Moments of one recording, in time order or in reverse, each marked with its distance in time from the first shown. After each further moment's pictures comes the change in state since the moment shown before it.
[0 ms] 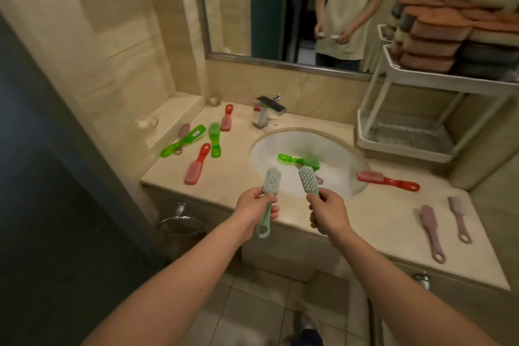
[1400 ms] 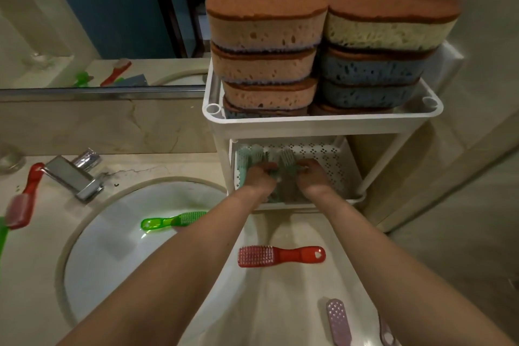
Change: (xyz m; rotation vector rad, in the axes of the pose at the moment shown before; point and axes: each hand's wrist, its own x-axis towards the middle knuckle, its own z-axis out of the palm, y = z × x) left_hand 0.321 0.075 0.425 0.642 -0.219 0.072; right_hand 0.397 0.052 -0.282 -0.225 0.233 0.156
